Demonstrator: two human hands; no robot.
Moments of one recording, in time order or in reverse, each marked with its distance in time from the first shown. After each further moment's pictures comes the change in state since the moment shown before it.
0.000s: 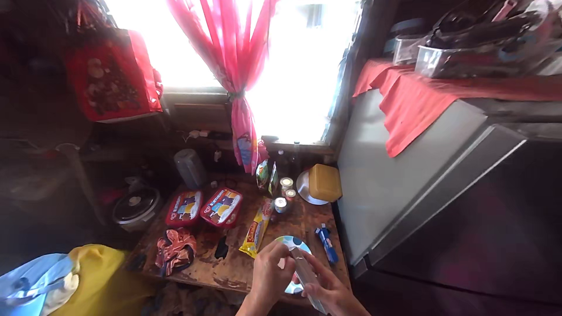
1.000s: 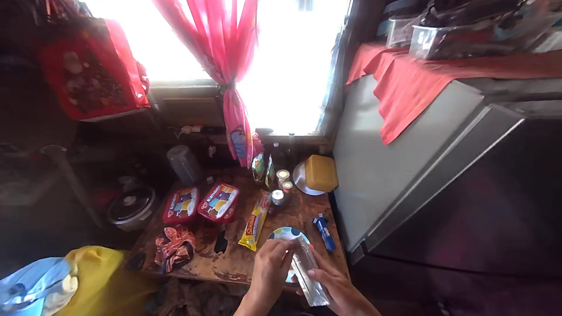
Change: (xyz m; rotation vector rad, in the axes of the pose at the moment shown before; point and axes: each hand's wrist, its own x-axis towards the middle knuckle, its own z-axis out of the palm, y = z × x) left_hand -0.008 0.001 0.000 0.018 -0.025 0.081; right_hand -0.009 -0.008 0.009 0.282 0.052 0.160
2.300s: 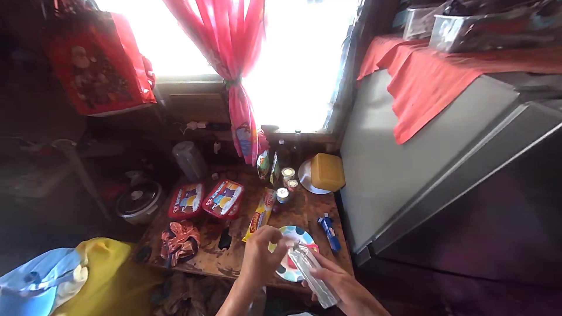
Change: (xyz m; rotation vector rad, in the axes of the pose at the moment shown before) left_hand 0.025 -0.004 -0.035 -0.109 -0.042 -0.138; right_hand 0.005 -0.023 0.009 -0.220 0.122 0.237
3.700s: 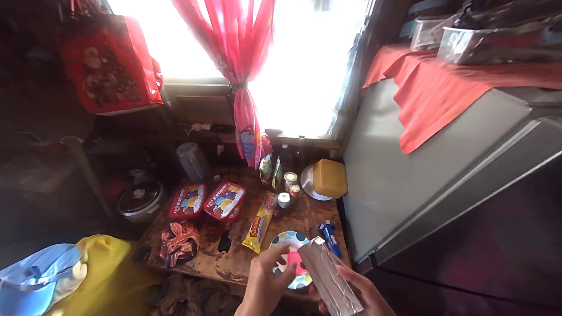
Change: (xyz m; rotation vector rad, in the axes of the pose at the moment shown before) left_hand -0.028 0.012 0.011 -0.156 -0.039 -0.171; right_hand -0.009 0.000 -0.026 0.519 -0.236 -0.142
